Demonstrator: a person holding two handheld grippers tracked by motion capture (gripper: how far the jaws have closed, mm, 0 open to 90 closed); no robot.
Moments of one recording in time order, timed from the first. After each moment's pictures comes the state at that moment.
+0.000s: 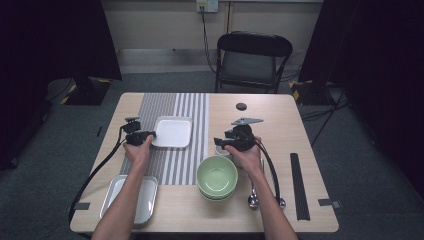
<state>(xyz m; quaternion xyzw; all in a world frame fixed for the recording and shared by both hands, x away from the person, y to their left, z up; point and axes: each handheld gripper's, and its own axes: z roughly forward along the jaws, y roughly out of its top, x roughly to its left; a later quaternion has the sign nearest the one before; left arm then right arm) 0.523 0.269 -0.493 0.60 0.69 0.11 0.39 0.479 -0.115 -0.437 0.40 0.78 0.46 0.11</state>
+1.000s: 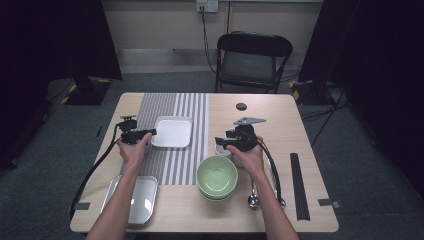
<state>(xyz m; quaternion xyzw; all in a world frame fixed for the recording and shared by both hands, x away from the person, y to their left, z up) 0.513 0.279 -0.473 0.63 0.65 0.12 0.41 0.474 -0.120 -0.429 0.40 0.78 0.47 0.11</state>
